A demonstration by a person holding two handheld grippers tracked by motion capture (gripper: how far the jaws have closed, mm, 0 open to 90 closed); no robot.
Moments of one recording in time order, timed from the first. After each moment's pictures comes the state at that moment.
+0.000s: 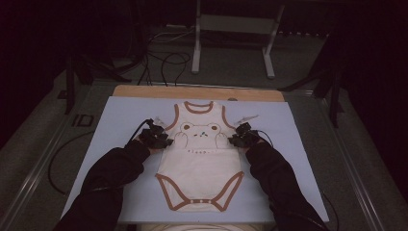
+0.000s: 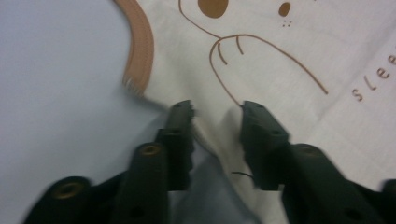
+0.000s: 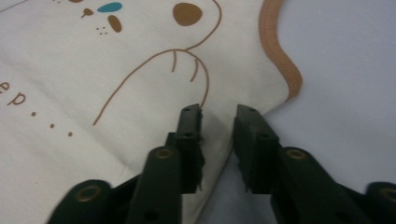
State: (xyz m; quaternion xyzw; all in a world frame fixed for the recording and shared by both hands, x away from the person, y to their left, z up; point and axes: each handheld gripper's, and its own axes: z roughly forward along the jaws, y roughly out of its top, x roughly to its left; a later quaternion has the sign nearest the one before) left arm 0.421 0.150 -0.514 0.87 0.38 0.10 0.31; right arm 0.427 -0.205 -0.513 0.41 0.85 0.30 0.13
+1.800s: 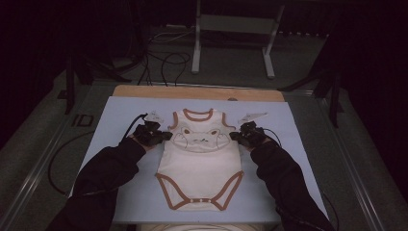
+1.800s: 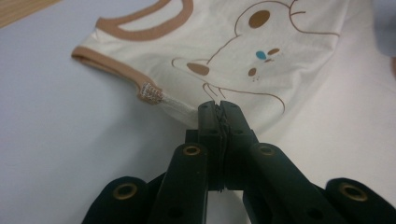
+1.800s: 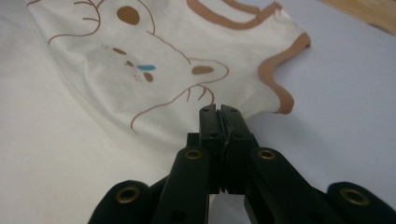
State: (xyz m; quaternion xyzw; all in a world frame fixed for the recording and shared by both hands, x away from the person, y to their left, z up) left arm 0.393 0.156 -0.458 0.86 0.33 0.09 0.37; right arm 0.393 -0.206 -0.457 0.36 0.85 0.36 0.14
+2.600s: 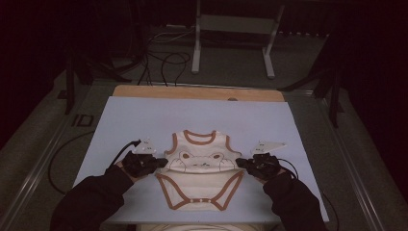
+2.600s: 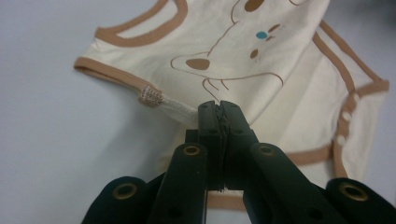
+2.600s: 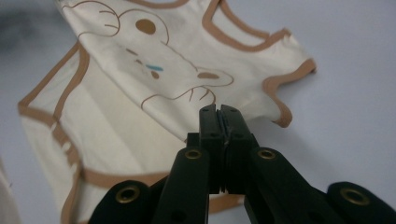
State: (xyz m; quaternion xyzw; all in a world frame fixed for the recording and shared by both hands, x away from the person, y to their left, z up) left arm 0.295 0.166 -0.457 0.88 0.28 0.07 0.37; right arm 0.293 -0.228 -0.454 0.33 0.85 0.40 0.10
